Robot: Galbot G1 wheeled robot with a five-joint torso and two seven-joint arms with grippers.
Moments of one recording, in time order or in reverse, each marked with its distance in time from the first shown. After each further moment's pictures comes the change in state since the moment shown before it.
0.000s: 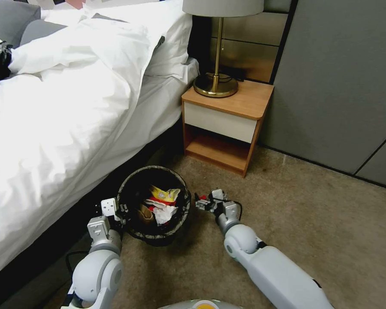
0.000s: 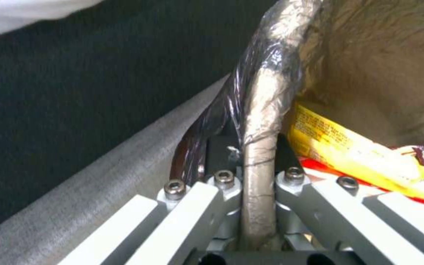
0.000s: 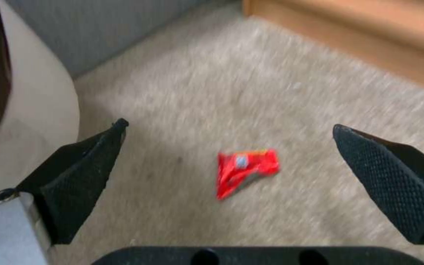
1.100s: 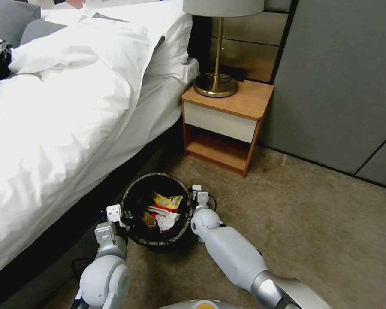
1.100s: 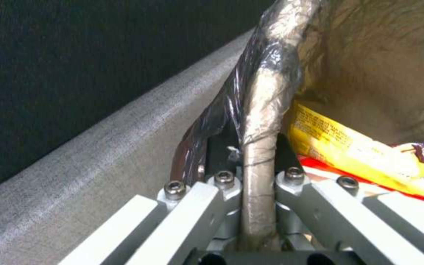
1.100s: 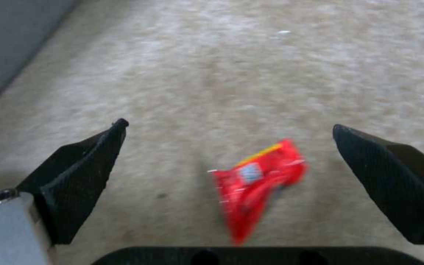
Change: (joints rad) left arm 0.020 -0.033 0.022 0.029 0.049 -0.004 -0.002; right arm 0.156 0.340 0.214 -0.443 0.029 -0.039 0.099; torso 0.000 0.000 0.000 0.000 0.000
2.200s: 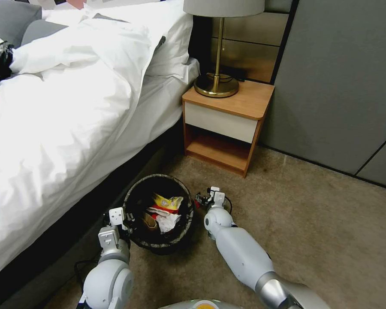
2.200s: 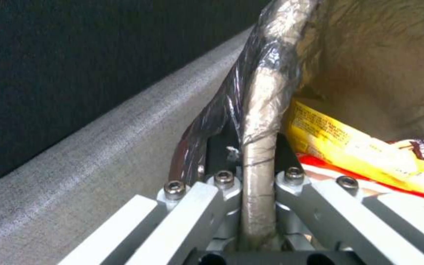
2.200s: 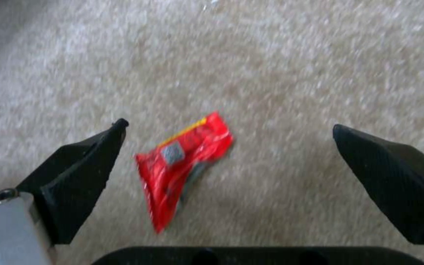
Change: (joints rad) left arm 0.009 -0.011 0.021 0.010 0.029 -0.007 0.000; right arm -0.030 -0.004 0.094 -0.022 0.000 -0.013 -0.006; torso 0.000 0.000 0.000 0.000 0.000
